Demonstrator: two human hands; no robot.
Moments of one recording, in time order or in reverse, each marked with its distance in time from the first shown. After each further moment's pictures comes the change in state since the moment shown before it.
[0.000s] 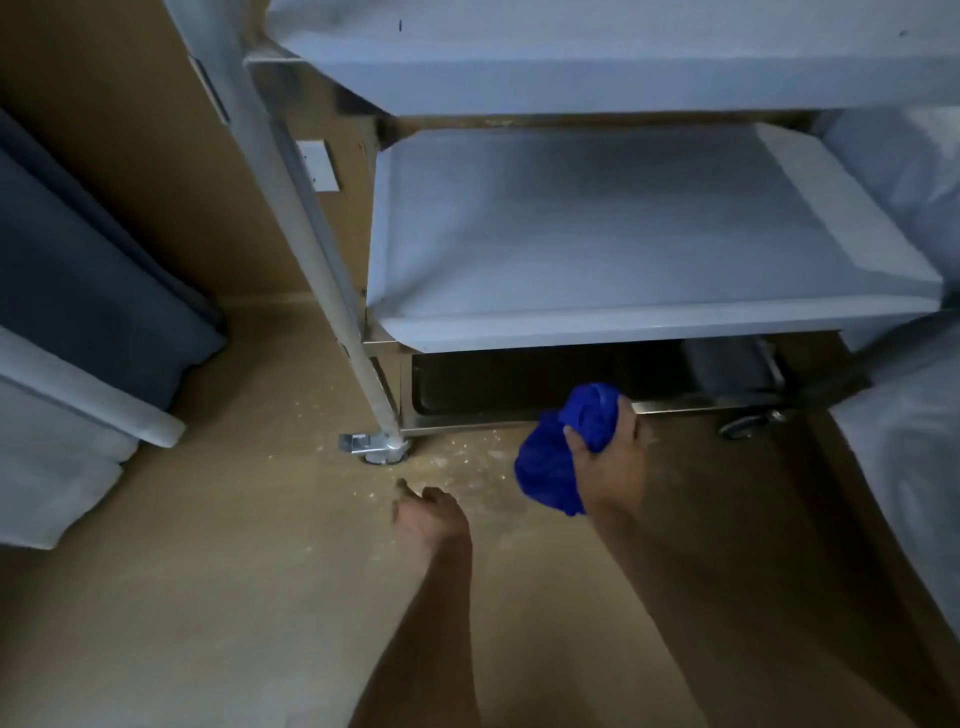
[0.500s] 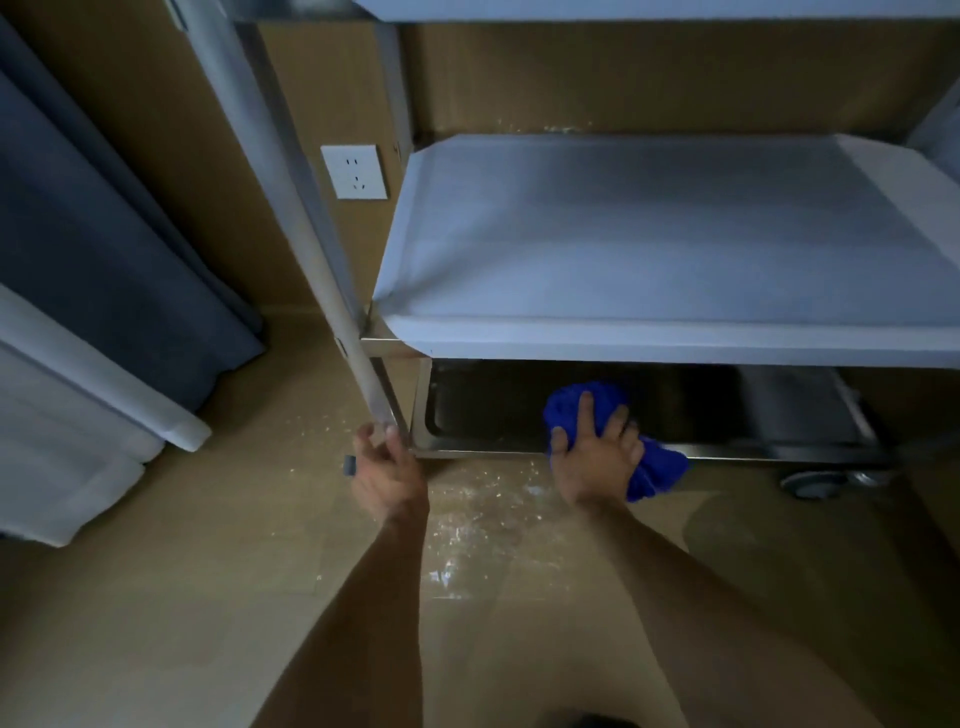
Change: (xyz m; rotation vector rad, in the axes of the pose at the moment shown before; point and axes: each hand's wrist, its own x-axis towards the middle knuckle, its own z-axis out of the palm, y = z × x) left_hand 0.118 0.012 -0.001 -0.166 0.167 0.290; right_hand 0.062 0.003 0.123 -0.532 -0.110 -0.253
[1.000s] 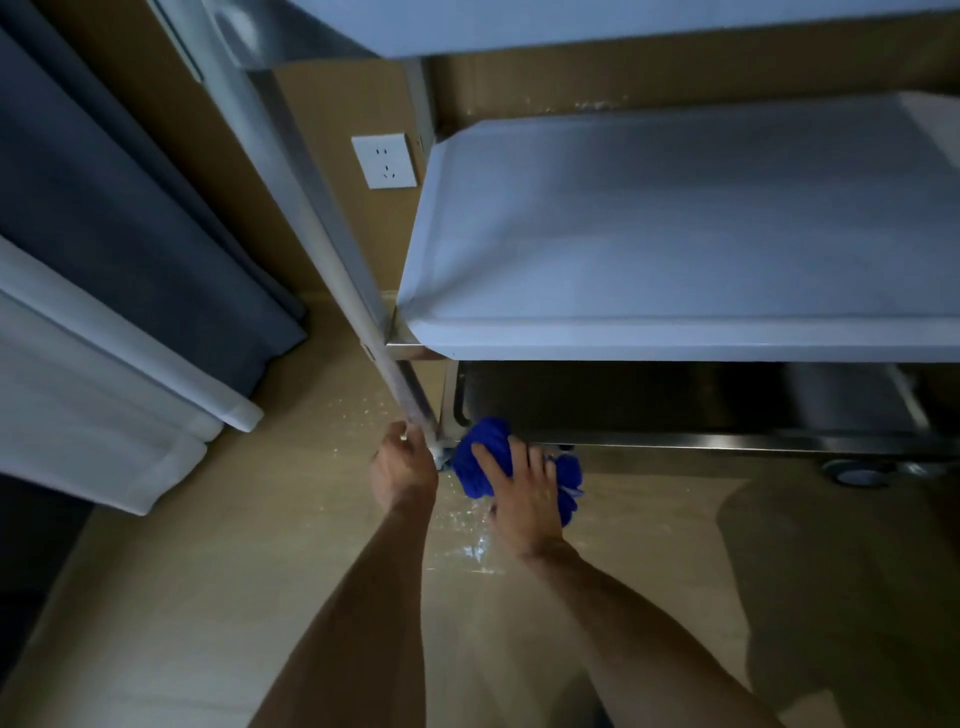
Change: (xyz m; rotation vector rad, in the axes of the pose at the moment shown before) left_hand 0.013 0.003 -0.027 0.261 -0.145 0.009; right_hand -0.091 -0.078 0.016 0.024 -0.169 -0.521
